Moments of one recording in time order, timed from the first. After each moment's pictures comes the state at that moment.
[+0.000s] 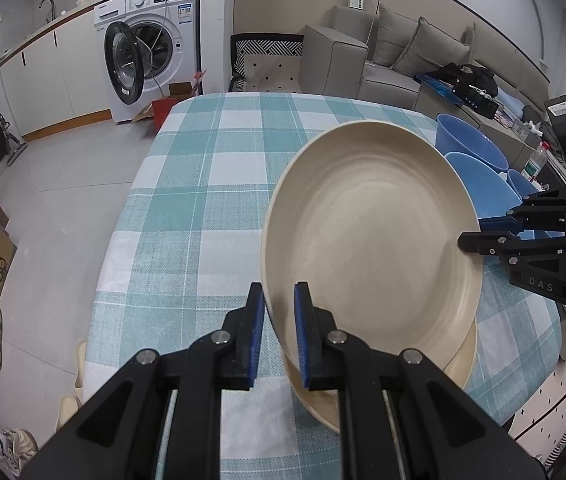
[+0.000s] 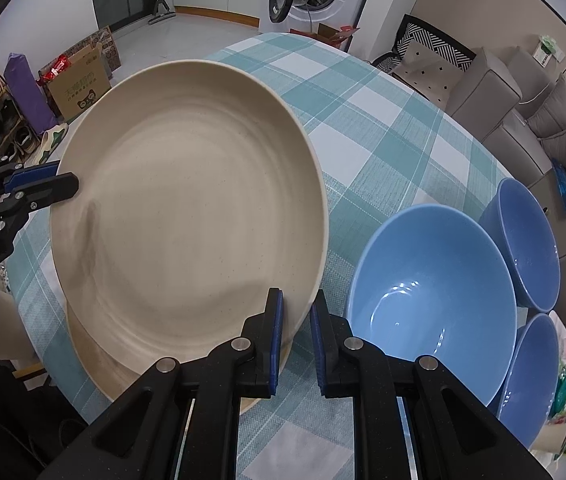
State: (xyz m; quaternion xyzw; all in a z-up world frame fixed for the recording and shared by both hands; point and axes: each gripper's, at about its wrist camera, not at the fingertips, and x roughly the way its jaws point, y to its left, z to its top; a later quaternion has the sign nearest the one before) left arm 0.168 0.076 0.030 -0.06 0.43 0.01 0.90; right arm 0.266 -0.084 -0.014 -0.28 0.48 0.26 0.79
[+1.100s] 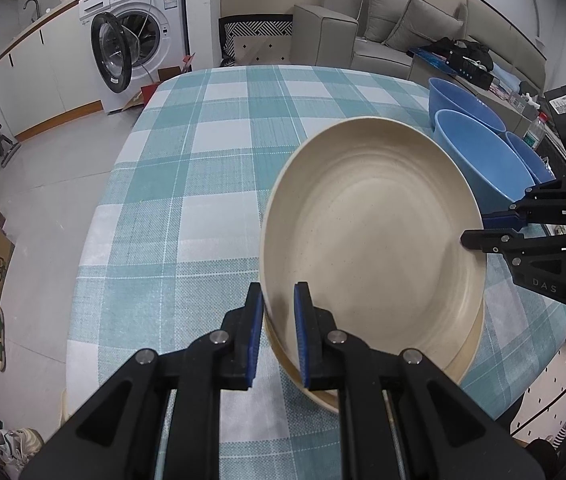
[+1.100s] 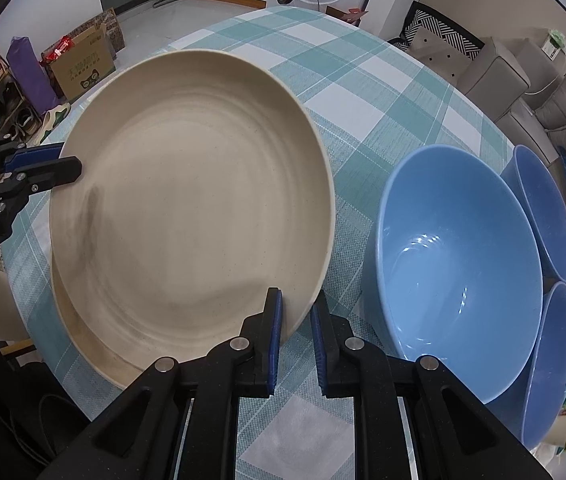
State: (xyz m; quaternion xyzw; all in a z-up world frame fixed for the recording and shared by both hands) left arm 0.158 0.058 0.006 -0.04 0.46 0.00 0.89; right arm 0.253 -0.096 -0.047 -0.29 0.50 0.26 0.77
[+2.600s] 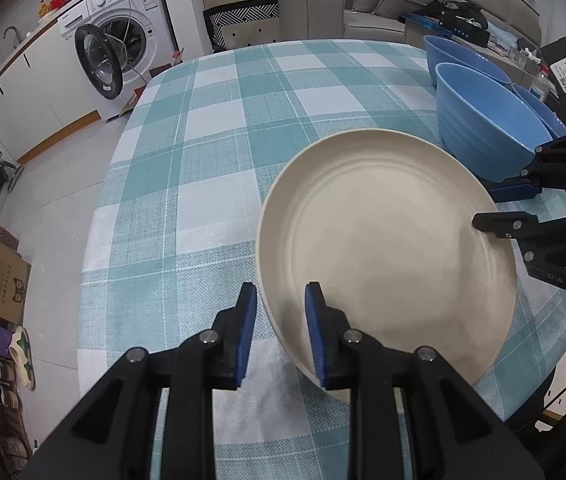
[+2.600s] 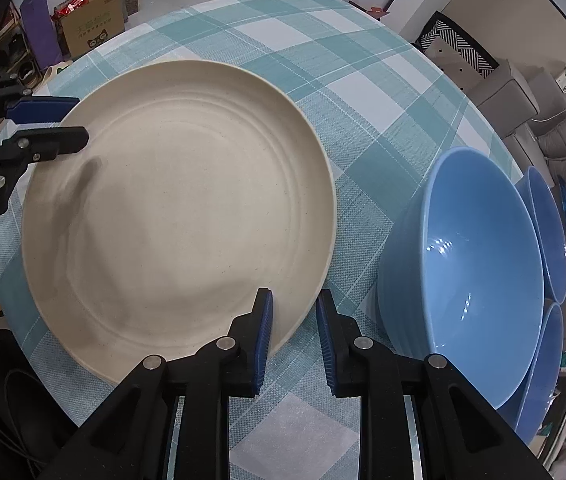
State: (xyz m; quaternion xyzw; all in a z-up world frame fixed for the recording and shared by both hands) left arm 0.160 0.045 -0.012 0.03 0.49 0.00 0.87; right arm 0.240 -0.086 -0.072 -0.37 0.49 0.25 0.75
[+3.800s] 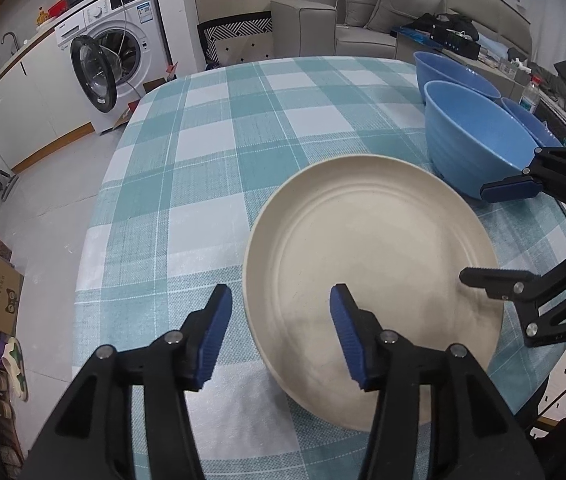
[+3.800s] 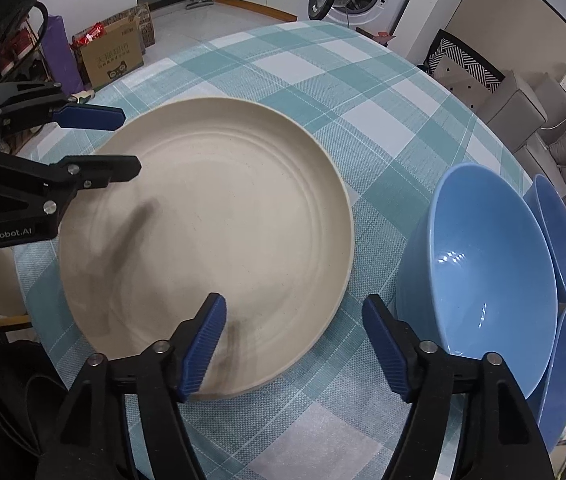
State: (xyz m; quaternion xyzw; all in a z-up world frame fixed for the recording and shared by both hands) left arm 0.163 0.042 0.000 0.02 0.47 -0.02 0.88; right arm 0.222 -0.093 -0.057 -0.31 0.45 0.30 0.78
